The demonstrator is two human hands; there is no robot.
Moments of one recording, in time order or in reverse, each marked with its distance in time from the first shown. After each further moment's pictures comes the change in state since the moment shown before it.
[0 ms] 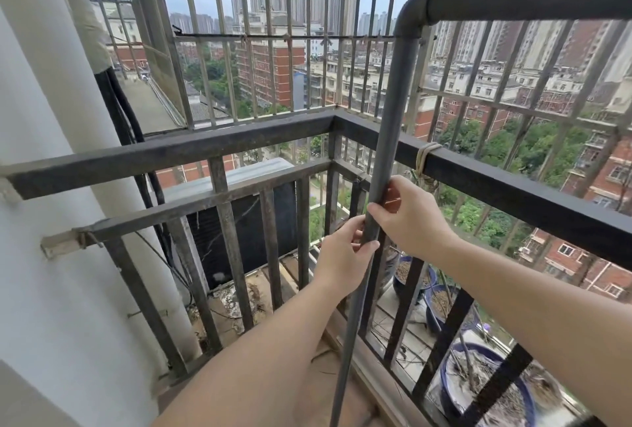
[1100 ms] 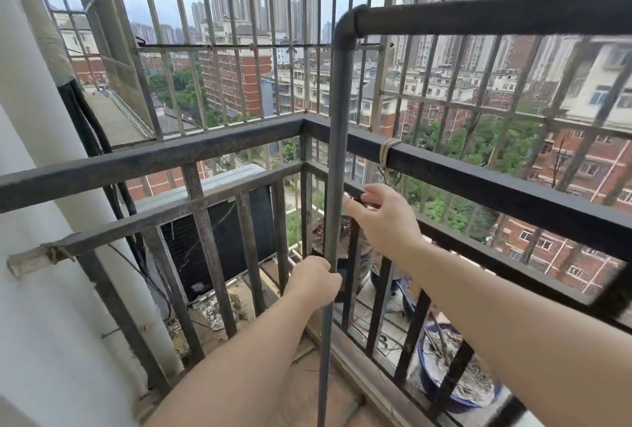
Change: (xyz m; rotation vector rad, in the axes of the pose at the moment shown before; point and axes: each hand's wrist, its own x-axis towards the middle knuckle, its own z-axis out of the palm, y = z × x) left_hand -0.047 -0.009 -0.002 0.351 -0.238 -0.318; right_hand -0.052 -0.023 -0.009 0.109 0.114 0.271
